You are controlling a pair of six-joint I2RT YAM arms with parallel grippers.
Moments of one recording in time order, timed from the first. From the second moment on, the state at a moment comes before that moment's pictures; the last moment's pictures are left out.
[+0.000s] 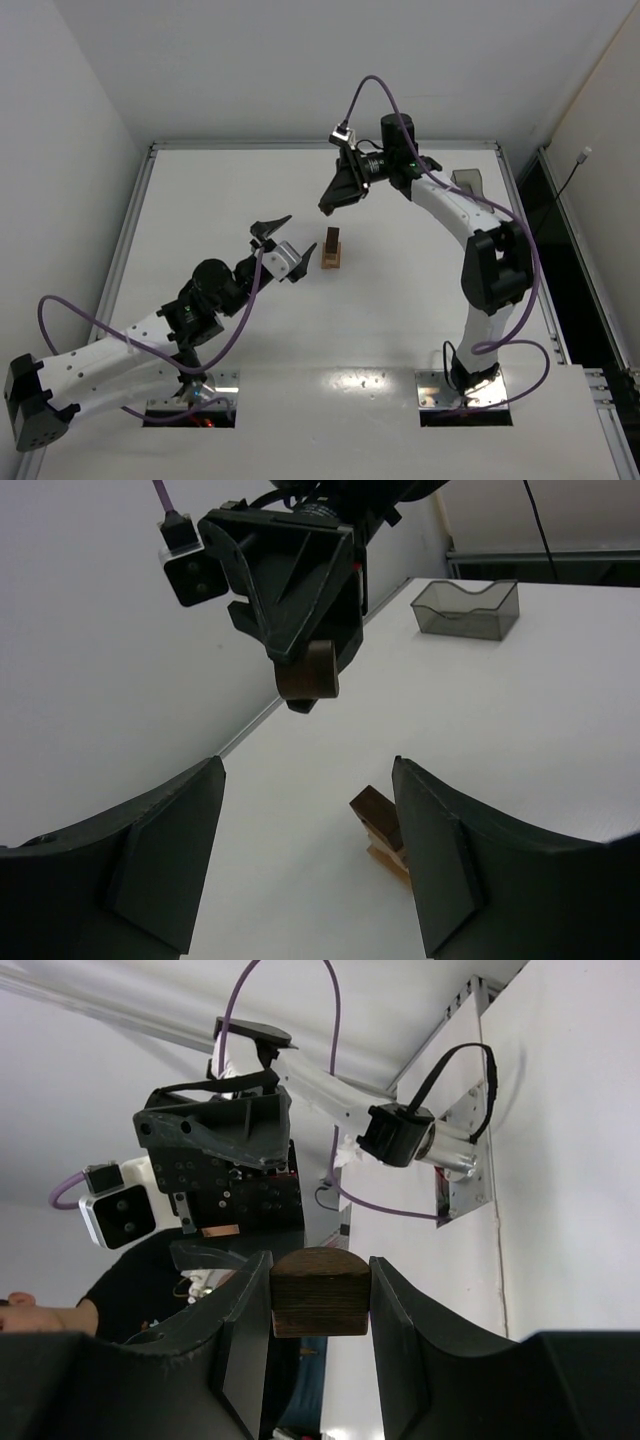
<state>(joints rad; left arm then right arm) -0.97 0.79 0.60 0.37 -0.20 0.44 0.36 1.88 1.55 -0.05 -1.50 0.79</state>
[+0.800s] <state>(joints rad) -0.98 0.82 0.60 0.43 -0.19 0.45 0.48 1.88 1.59 -0.06 -1.50 0.78</state>
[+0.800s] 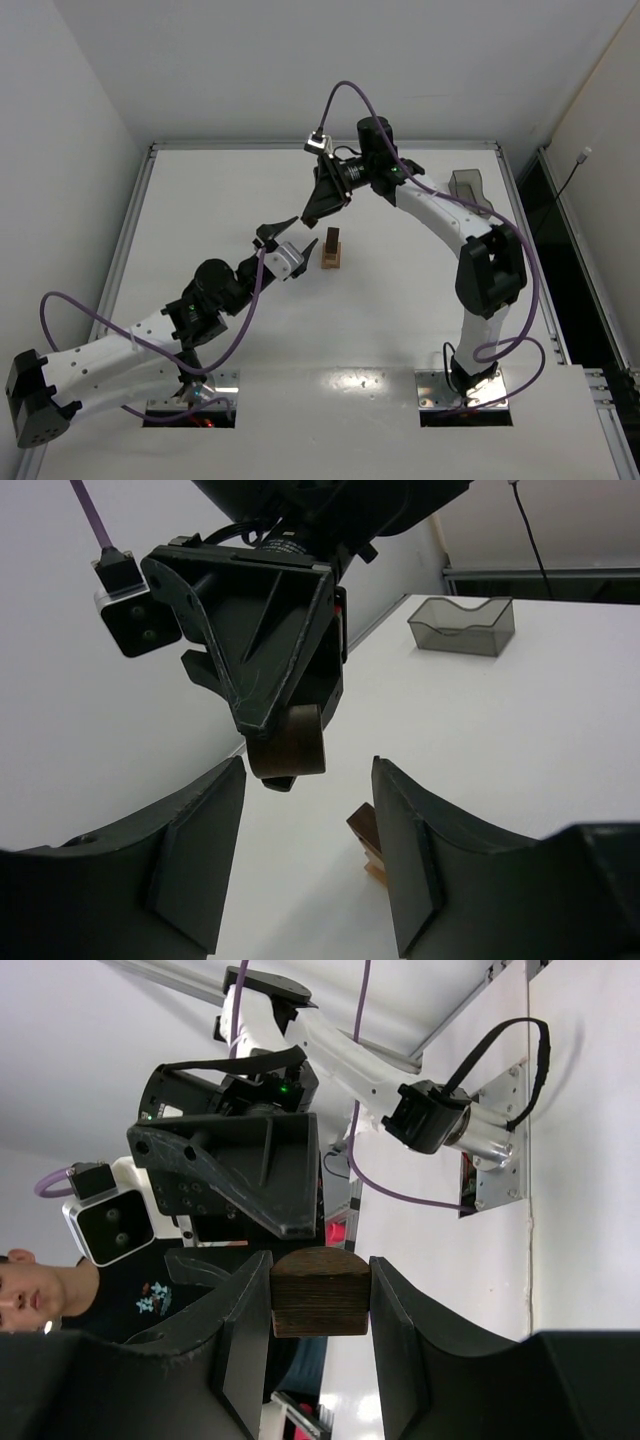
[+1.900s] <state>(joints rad) -0.98 0.83 0.60 0.47 -0.21 0.44 0.51 1.87 1.58 -0.06 -1.51 0.78</state>
